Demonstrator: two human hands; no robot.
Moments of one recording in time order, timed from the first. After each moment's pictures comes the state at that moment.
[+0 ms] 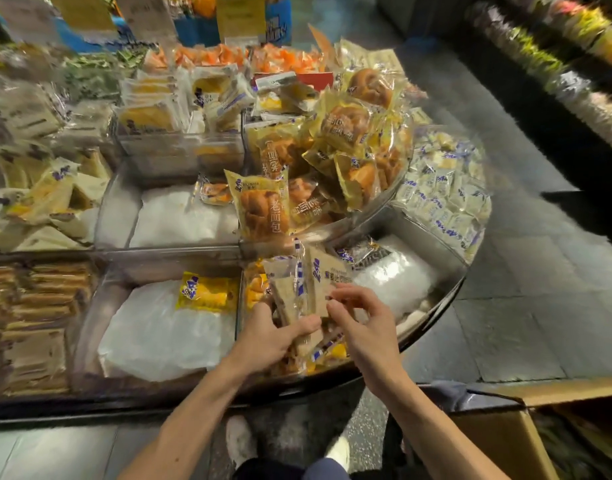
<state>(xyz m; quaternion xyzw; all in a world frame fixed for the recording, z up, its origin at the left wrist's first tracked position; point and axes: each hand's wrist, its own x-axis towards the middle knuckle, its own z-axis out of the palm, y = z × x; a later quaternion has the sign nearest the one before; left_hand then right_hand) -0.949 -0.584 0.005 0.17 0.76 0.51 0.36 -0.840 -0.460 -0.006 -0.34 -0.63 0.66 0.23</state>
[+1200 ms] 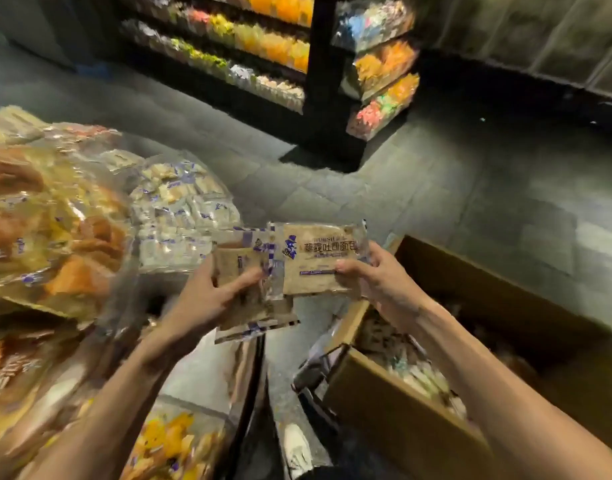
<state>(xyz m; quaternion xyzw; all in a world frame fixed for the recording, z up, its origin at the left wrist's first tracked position) -0.890 -0.309 0.047 0.49 0.55 0.44 0.52 -0.634 -0.295 0.074 -0.51 -0.45 0.63 0.39</state>
